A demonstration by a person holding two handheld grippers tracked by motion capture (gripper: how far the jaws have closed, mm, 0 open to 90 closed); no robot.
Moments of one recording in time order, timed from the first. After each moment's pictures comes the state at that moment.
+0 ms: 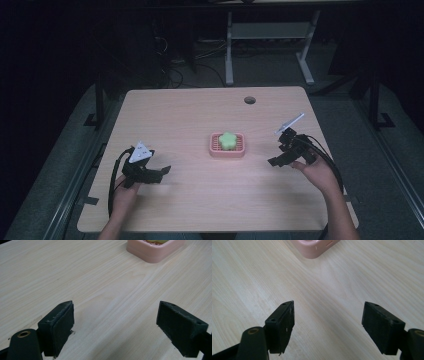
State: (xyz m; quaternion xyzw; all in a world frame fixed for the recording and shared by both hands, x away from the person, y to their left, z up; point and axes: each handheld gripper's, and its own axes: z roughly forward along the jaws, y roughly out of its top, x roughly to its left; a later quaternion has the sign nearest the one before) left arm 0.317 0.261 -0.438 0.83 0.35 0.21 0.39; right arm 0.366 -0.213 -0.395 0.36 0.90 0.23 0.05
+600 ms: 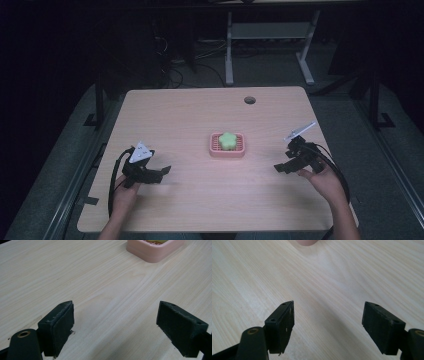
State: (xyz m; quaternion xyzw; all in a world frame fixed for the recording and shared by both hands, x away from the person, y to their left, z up) left arm 0.317 0.261 -0.439 0.83 0.35 0.21 0.39; right arm 0.347 -0.235 -0.410 0.39 0.89 0.25 0.05
